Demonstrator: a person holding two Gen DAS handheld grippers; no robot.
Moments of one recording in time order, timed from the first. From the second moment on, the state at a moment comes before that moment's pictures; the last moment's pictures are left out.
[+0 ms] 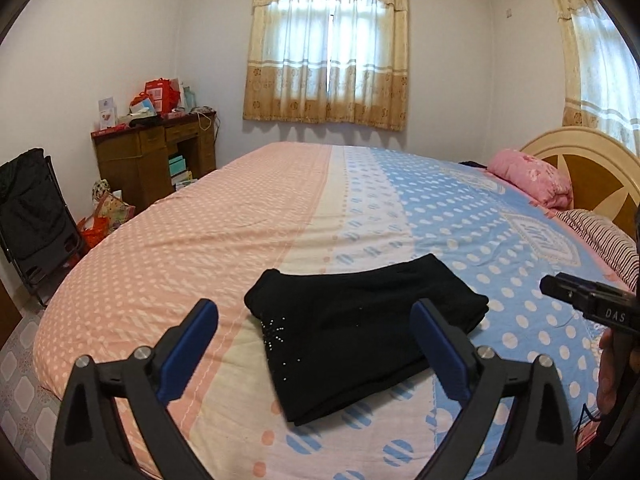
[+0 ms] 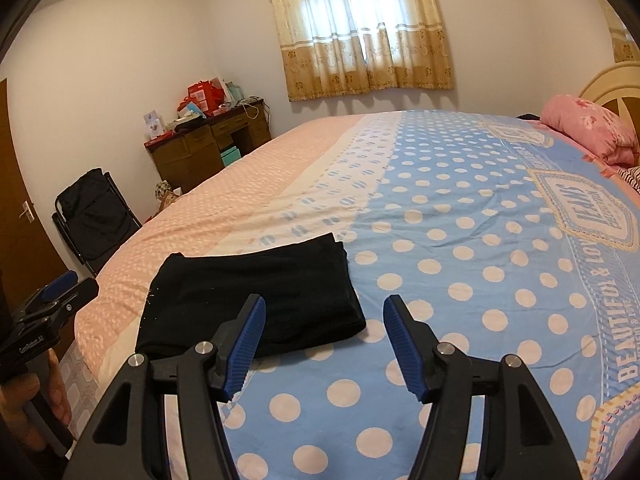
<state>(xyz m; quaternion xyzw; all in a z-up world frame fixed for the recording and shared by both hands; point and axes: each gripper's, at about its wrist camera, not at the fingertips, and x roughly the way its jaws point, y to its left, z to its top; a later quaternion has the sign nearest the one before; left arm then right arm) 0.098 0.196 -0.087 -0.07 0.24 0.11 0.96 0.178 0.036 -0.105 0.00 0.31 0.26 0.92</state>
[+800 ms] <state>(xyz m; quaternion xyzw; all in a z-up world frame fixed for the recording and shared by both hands) 0.100 0.191 -0.095 -0.07 0.25 0.11 0.96 0.169 0.040 -0.111 0.00 0.31 0.26 0.92</state>
